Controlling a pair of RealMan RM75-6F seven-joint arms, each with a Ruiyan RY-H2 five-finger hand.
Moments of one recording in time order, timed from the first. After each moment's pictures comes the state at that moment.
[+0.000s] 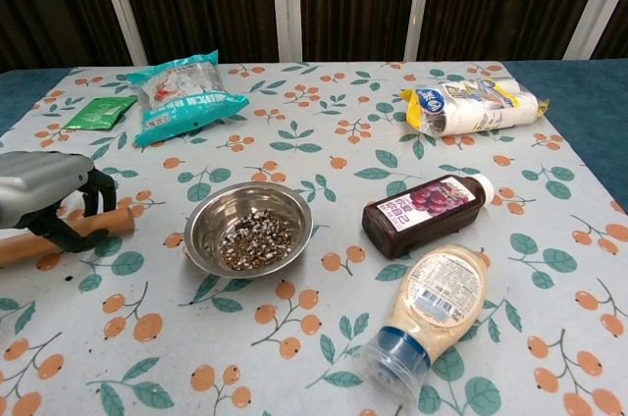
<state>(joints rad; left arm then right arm) -0.57 -1.60 -0.11 -1.65 0.80 1.26 0.84 0.06 -1.11 0.08 -1.64 -1.45 1.47 0.00</state>
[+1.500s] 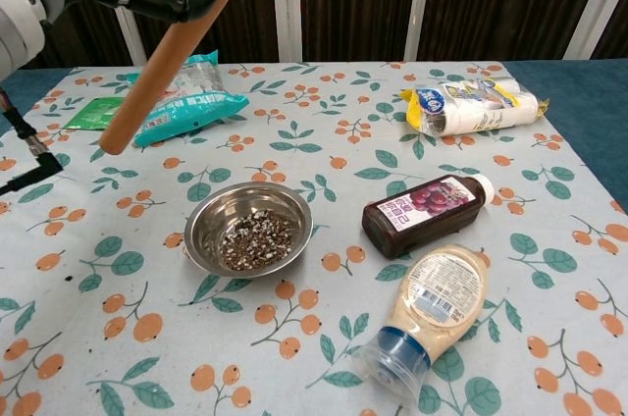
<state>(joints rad) -0.65 -1.62 -0.33 -1.85 1.21 1.37 0.35 0.06 -1.12 0.08 -1.64 -1.45 1.47 0.00</state>
